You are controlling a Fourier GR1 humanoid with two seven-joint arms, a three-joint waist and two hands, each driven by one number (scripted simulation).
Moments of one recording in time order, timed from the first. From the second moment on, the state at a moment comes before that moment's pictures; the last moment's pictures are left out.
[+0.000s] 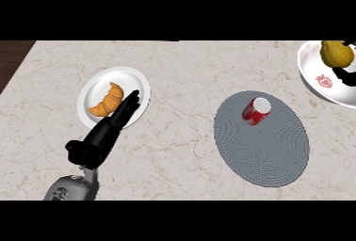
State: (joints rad) left arm -0.13 0.09 -0.16 -1.59 -0.01 -0.17 0.07; right arm -0.73 -0.65 -0.23 -0.74 0.73 -0.14 -0.47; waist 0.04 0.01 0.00
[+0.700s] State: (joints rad) left arm -0.18 0.08 -0.17 -1.58 -0.01 -0.18 0.09; right arm -0.91 -0.72 -0.23 -0.30 0.77 0.10 -0.59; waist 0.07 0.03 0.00
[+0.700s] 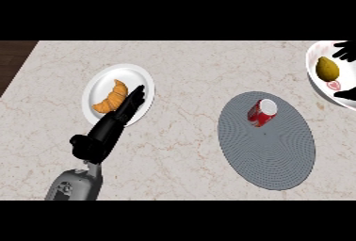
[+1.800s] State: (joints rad) left arm -0.17 0.07 -0.17 -1.58 -0.02 -0.19 0.07; right arm -0.91 -0.97 -0.60 -0.09 0.45 0.22 -0.58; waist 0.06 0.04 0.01
